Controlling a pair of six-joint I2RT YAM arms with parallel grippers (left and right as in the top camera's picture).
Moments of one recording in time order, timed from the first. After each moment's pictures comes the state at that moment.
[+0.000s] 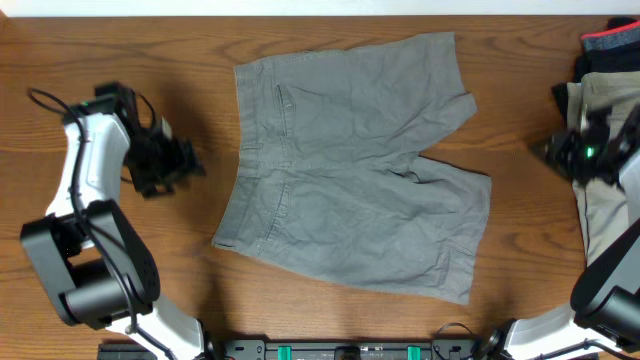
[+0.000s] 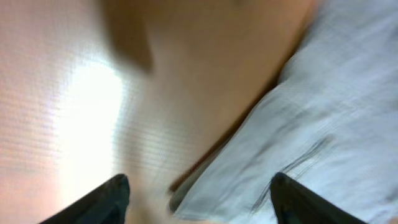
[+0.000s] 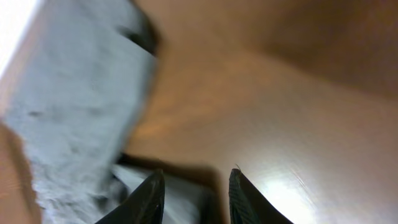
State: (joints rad) left arm 0.28 1.83 1.43 -1.15 0.31 -0.12; right arm -0.50 1.77 1.27 -0.70 -0.59 0.14
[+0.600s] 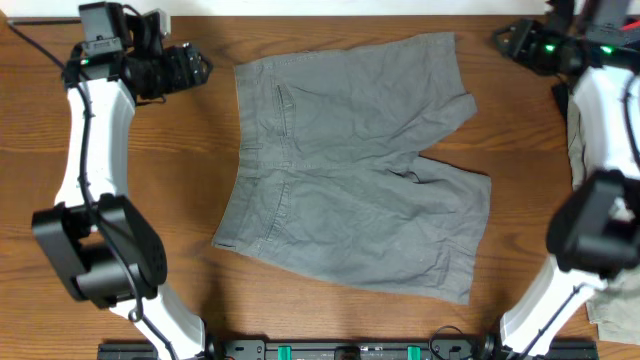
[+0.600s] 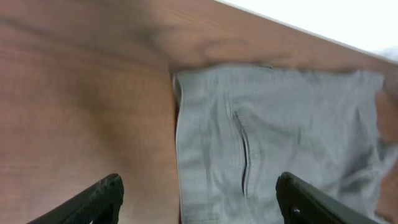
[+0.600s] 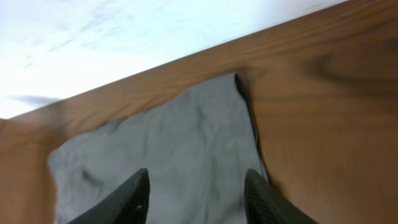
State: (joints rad) left arm 0.19 1.94 1.70 -0.70 0.48 -0.12; right arm -0.22 2.13 1.84 -0.51 -0.56 0.28
